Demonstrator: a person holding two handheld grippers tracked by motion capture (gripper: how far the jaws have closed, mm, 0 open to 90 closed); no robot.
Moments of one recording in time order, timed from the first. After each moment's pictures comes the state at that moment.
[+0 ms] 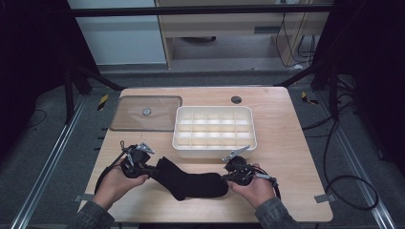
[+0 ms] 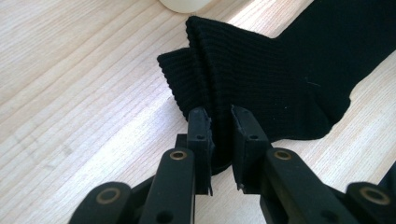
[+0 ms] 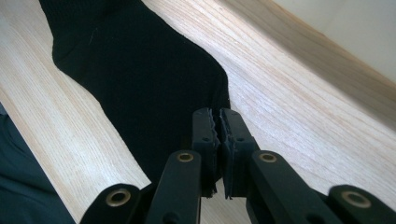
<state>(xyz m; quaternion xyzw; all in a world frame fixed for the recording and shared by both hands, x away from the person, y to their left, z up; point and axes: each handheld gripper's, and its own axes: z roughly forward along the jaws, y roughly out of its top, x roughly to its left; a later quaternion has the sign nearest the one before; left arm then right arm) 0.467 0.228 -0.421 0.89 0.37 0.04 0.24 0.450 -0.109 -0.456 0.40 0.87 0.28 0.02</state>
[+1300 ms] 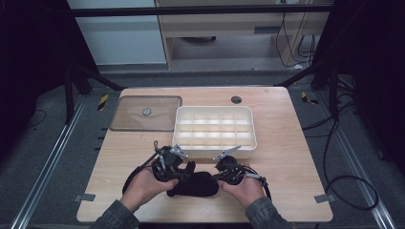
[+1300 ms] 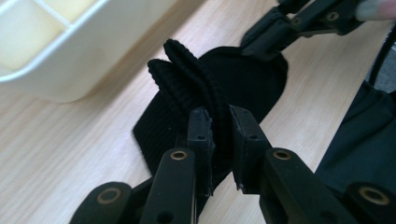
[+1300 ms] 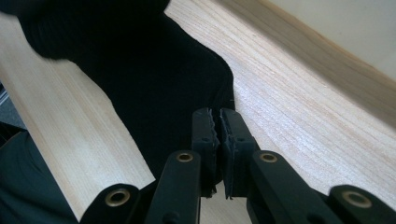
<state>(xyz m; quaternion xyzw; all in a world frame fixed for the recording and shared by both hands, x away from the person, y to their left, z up) 0.449 0.132 -0.403 0.92 0.29 0.02 0.26 0.453 -0.084 -0.459 0.40 0.87 0.30 0.00</state>
